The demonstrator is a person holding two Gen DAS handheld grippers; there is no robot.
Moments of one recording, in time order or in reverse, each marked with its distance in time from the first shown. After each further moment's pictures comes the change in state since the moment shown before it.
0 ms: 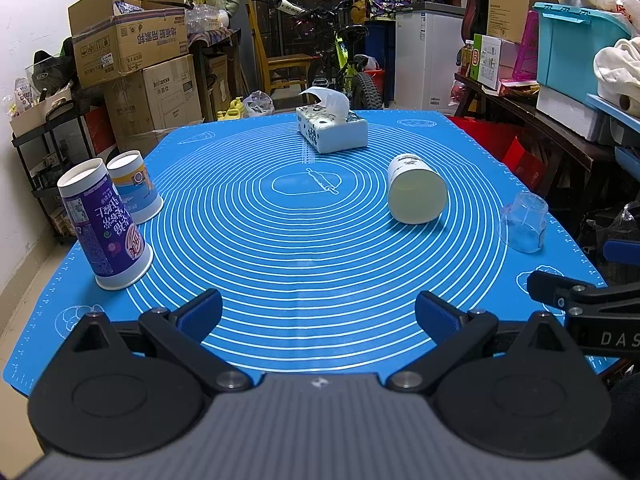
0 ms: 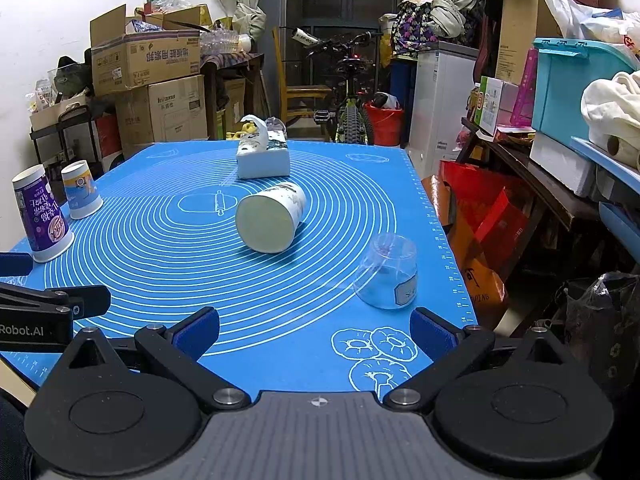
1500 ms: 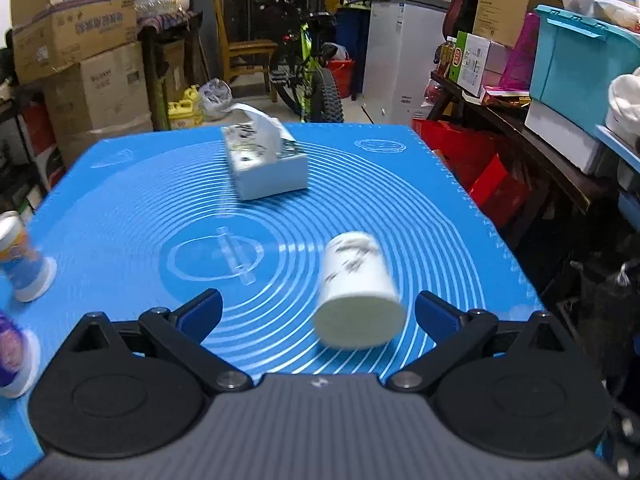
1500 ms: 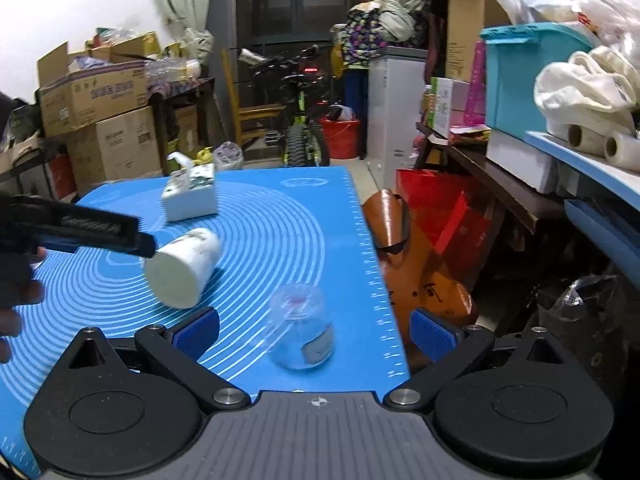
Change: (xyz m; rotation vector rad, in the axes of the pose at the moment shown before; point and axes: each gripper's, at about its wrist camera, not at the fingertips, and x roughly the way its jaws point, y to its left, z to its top) left arm 0.118 -0.052 0.106 -0.030 0.058 -0.122; right arm 0.030 -0.071 0.027 0.117 -0.052 -0.089
